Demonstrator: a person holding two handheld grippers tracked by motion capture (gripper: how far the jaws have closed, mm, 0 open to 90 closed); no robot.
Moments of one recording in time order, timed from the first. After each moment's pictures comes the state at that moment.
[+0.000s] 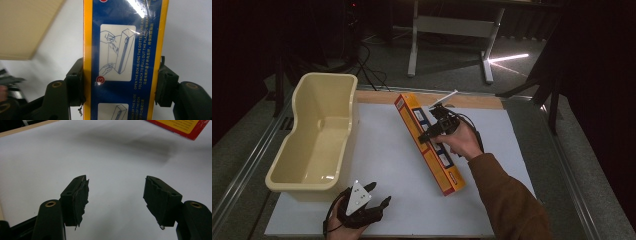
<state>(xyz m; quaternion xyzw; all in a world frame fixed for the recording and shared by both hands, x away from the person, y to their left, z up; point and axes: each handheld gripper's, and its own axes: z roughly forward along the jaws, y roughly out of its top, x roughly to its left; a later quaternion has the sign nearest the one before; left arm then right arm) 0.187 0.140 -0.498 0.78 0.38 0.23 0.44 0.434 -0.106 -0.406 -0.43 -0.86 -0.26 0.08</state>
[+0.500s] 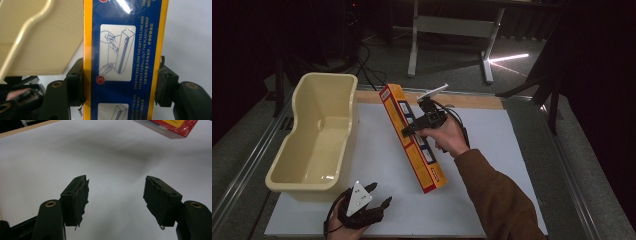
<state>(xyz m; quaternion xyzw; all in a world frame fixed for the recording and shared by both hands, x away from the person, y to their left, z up) 0.186 0.139 -0.498 0.78 0.38 0.23 0.44 0.436 -0.071 -0.388 -0.43 -0.84 -0.31 0.12</state>
